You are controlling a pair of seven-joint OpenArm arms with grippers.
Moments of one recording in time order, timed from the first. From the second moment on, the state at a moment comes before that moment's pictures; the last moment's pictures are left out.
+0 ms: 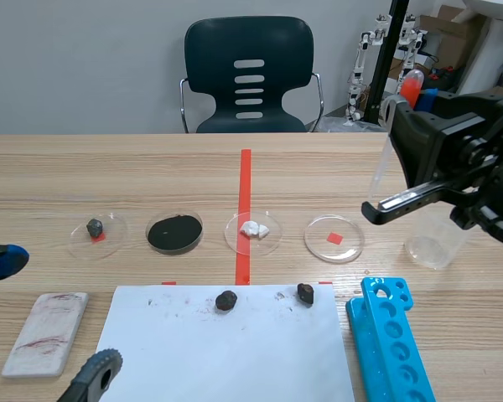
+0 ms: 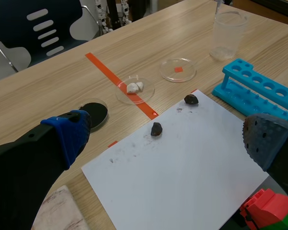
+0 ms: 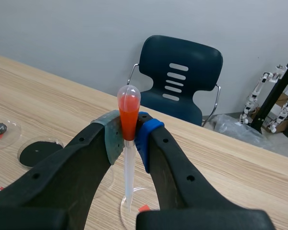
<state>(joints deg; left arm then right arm) 65.9 -22.8 -12.0 124.6 -0.5 -27.3 -26.3 -31.5 29.4 -3.4 121.1 13.2 3.9 9.9</state>
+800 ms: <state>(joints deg) 65.9 -22.8 -12.0 124.6 -0.5 -27.3 -26.3 -31.5 29.4 -3.4 121.1 12.8 3.9 9.9</state>
